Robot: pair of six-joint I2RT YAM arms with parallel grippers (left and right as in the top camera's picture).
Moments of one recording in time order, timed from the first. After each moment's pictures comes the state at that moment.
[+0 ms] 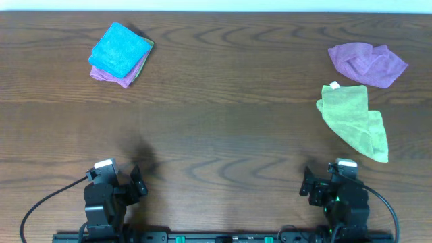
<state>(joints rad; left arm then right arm) 0.05 0.03 0.18 -0.82 -0.06 -0.22 0.04 0.02 0.19 -0.81 0.13 0.13</state>
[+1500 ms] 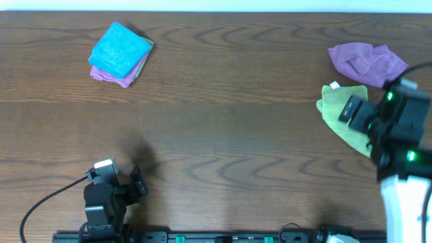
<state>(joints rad) 0.05 0.03 0.18 -0.82 -0.06 -0.22 -0.19 1.12 1.08 -0.76 0.17 0.21</state>
